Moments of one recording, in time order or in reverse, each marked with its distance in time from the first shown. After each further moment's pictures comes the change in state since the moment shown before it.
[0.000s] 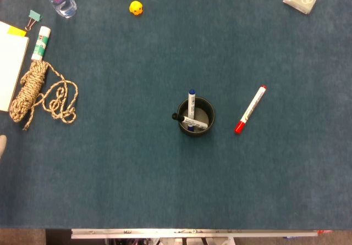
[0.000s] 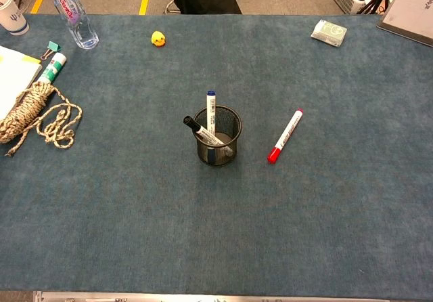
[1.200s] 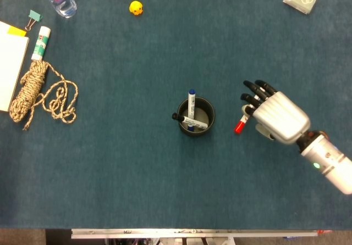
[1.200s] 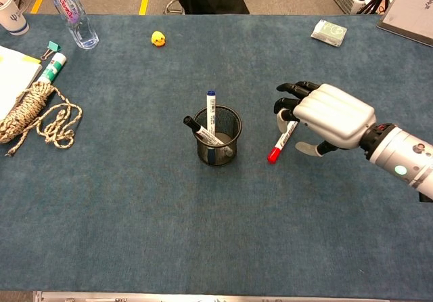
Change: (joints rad) left arm 0.048 0.023 0.007 0.013 -0.030 0.036 -0.041; right arm 0.416 -0.426 0.030 0.093 -0.102 -0.538 -0.439
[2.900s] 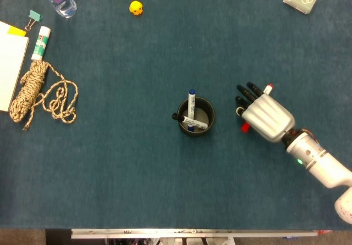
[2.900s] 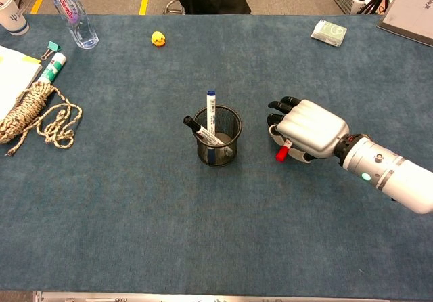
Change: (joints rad) left arm 0.017 -0.002 -0.001 0.054 -0.012 -0.007 -0.067; right arm 0.074 -0.154 -0.063 0.201 0.092 -0.008 -0.130
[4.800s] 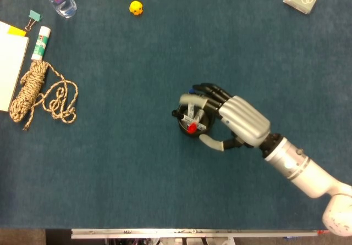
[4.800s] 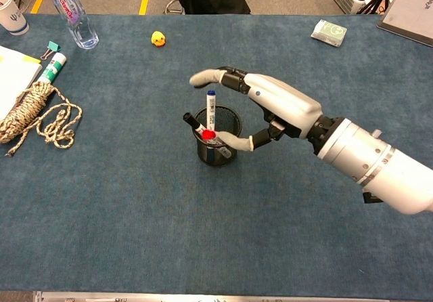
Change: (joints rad) left arm 0.000 0.006 -0.002 -0.010 -0.010 -0.016 0.014; right arm 0.064 0.071 0.053 -0.381 -0.007 0.123 0.740
